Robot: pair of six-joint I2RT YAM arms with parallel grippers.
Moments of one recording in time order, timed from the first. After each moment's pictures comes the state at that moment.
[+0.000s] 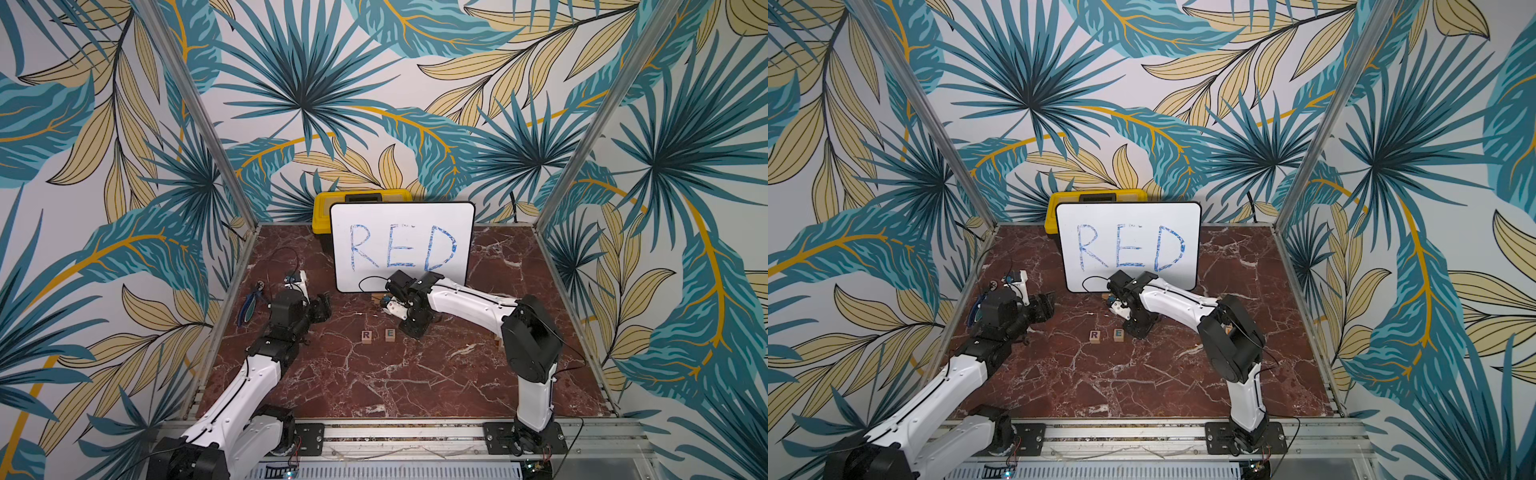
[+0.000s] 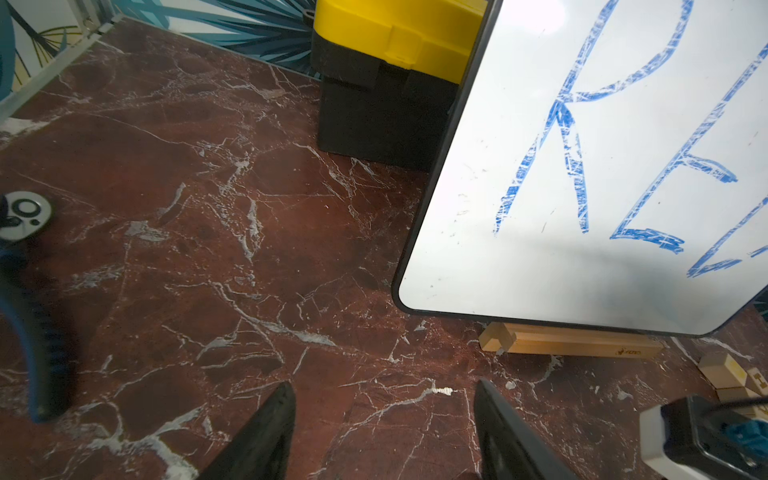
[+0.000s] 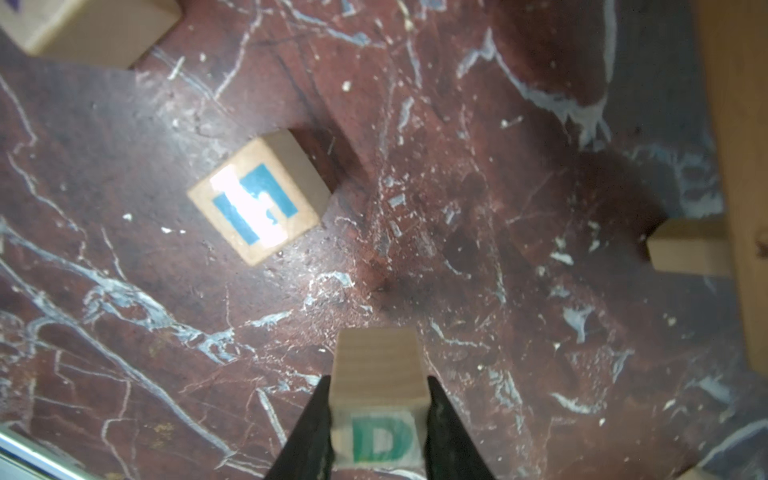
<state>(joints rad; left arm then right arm) -0.17 0.96 0.50 -0.01 0.01 -0.40 0.77 1.96 1.51 -1.04 0.06 -0.15</state>
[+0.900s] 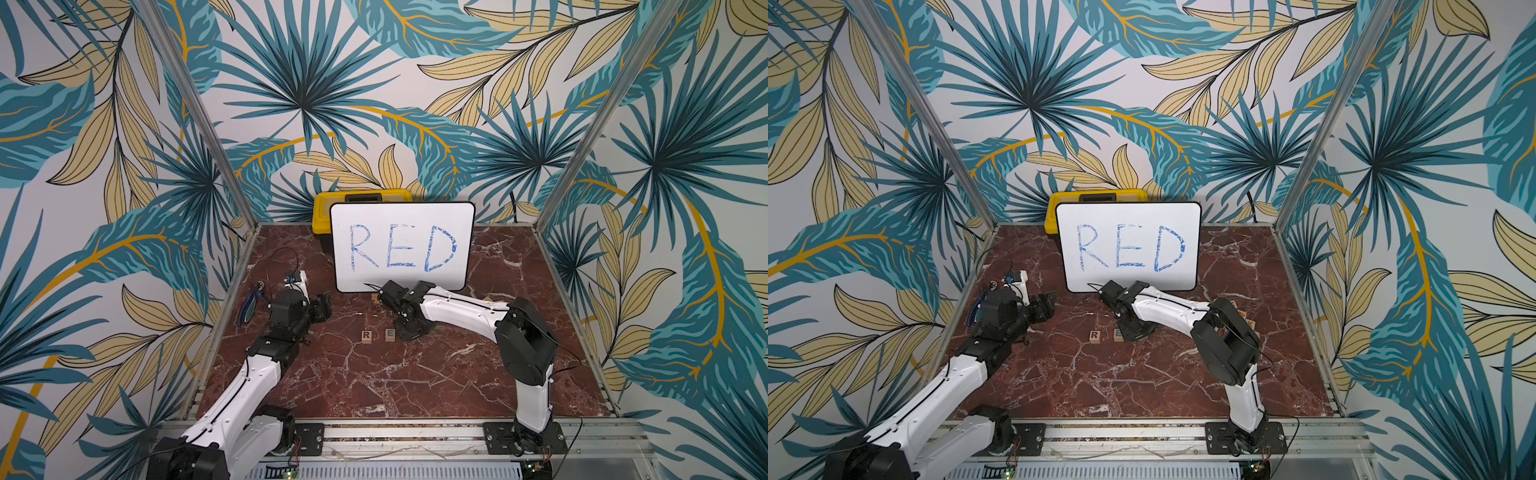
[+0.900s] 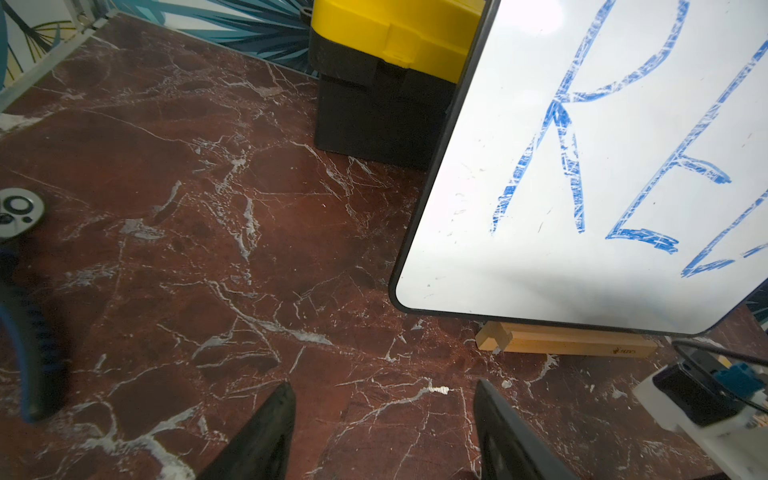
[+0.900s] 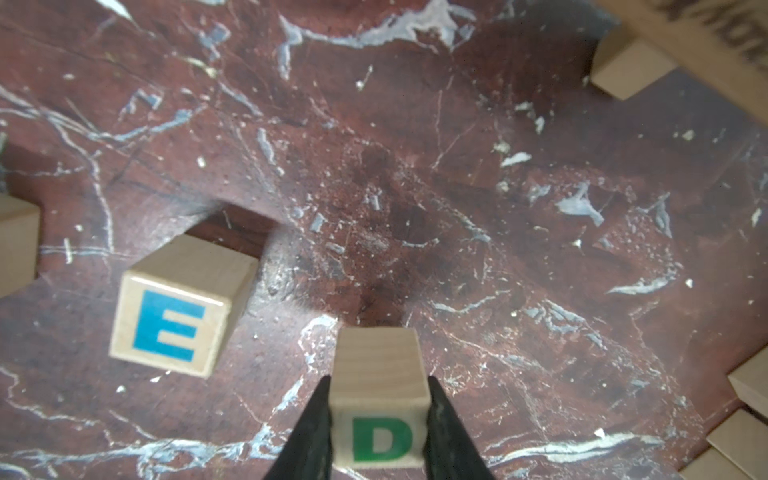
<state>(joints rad) -0.17 0.96 0.50 -0.01 0.02 -0.41 0.84 1.97 1.47 -0.99 0.20 0.47</state>
